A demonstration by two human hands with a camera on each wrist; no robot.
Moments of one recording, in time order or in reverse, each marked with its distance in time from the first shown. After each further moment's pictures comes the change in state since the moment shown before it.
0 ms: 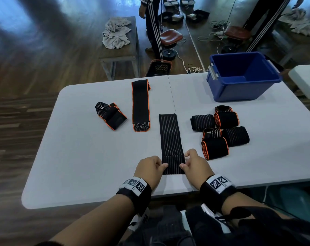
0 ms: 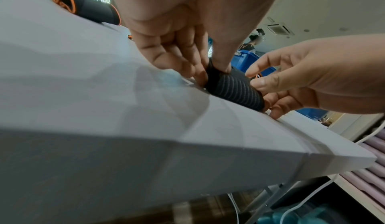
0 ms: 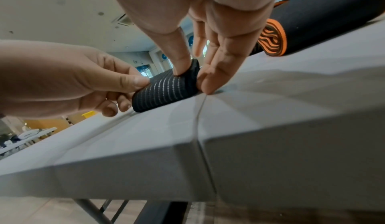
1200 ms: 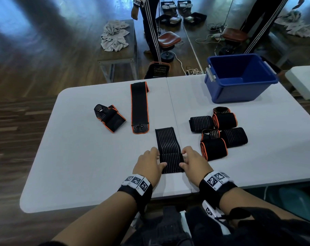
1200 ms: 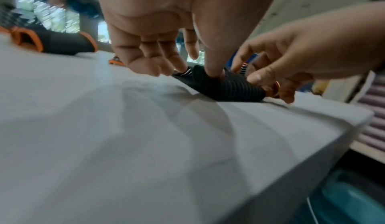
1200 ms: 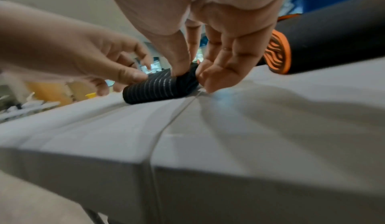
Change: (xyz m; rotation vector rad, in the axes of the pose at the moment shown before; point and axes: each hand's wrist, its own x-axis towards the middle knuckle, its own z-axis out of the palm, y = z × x) left_hand 0.009 0.008 -0.006 0.092 0.039 0.058; right_hand 0.012 0.001 -0.004 -0.112 -0.026 -0.074
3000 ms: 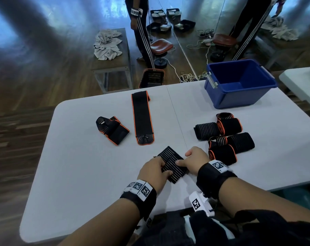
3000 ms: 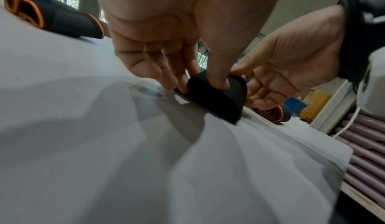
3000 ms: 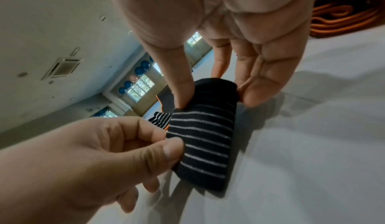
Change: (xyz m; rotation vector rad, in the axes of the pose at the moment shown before) left_hand 0.028 -0.019 -0.017 -0.042 -0.100 0.005; right_hand 0.045 -0.049 -0.010 0.322 -0.008 0.454
